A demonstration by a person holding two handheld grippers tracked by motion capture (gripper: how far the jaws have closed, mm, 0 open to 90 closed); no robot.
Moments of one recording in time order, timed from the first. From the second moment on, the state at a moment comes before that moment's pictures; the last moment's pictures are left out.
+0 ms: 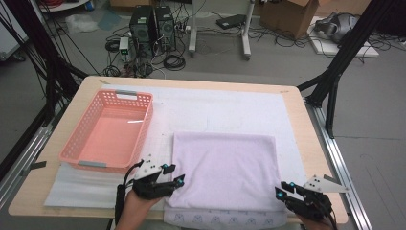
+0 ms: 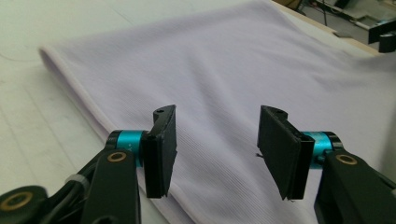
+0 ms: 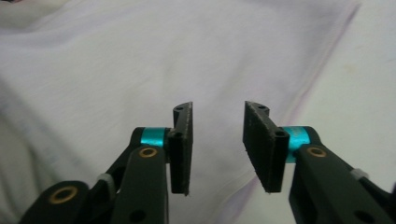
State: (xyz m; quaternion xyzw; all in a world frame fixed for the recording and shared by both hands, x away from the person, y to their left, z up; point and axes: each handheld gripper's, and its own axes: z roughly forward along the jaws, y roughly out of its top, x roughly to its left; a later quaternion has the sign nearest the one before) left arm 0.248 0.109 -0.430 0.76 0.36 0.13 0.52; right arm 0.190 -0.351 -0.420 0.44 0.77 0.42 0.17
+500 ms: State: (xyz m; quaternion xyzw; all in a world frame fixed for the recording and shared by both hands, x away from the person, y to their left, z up) left arm 0.324 0.099 -0.448 0.77 0.42 0.16 0.46; right arm 0.291 -0.349 -0.437 0.48 0.77 0.38 0.19
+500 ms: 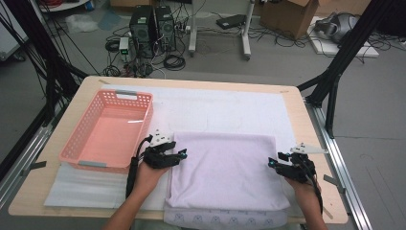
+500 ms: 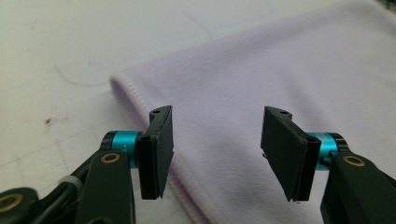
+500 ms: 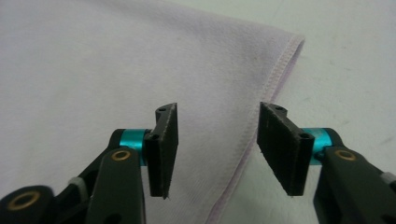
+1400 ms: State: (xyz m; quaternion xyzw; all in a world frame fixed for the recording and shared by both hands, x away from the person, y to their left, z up) left arm 0.332 0.091 -0.452 0.76 0.47 0.20 0.39; right arm 0.305 -0.340 -0.445 0.49 0.77 0.37 0.15
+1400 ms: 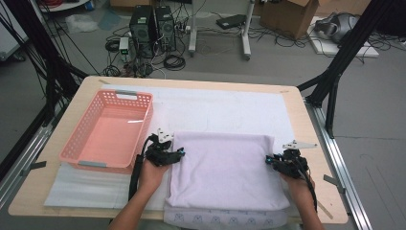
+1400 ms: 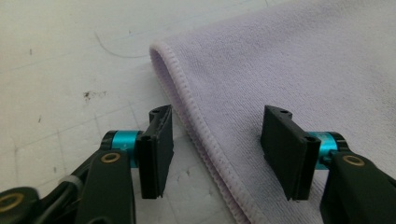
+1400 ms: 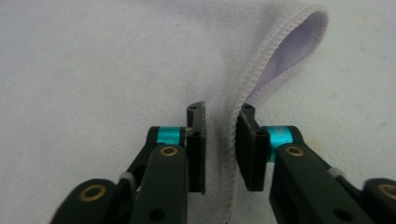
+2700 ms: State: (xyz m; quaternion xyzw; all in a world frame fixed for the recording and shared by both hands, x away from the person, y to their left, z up) left arm 0.381 0.086 -0.401 0.72 0.46 0.19 0.48; right arm 0.338 -0.360 -0.416 0.50 0.72 0.43 0.19
